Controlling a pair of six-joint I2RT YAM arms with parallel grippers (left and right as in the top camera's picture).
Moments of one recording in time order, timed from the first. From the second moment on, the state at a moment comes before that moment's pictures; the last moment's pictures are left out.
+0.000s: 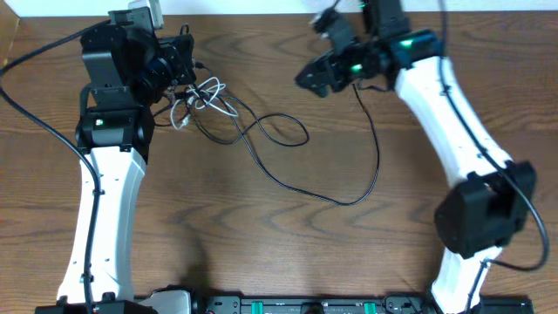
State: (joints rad) left arm 0.06 1.42 1.31 -0.30 0.40 -0.29; right arm 0.34 2.01 1.88 -0.79 -0.61 -0.20
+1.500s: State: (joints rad) left arm 0.06 1.65 1.31 -0.48 -0.01 -0.33; right arm 0.43 1.80 1.88 -0.80 -0.51 -0.10
